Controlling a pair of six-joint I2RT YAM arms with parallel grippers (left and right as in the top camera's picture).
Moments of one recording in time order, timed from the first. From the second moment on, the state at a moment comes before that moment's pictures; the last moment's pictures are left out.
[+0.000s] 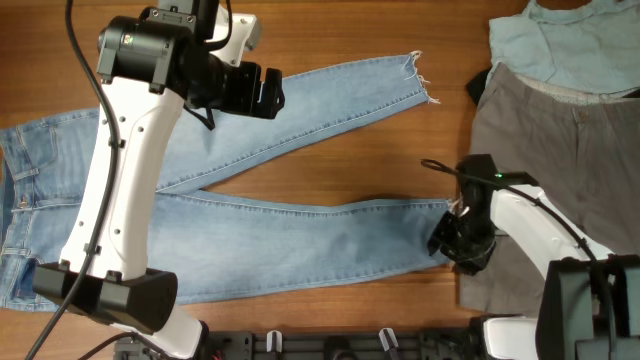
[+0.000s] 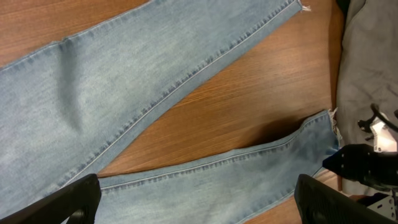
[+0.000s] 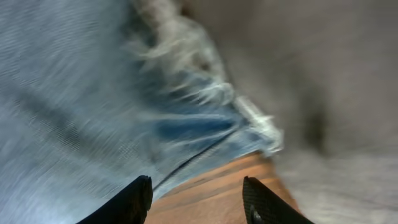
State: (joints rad) left arm -0.24 1.76 2.03 -1.45 0.23 -0.04; right arm 0.05 1.52 0.70 -0.98 -0.18 0.66
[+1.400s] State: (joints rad) left arm -0.24 1.76 2.03 -1.43 0.23 -0.04; right arm 0.02 1.57 1.02 -0.90 -0.30 0.60
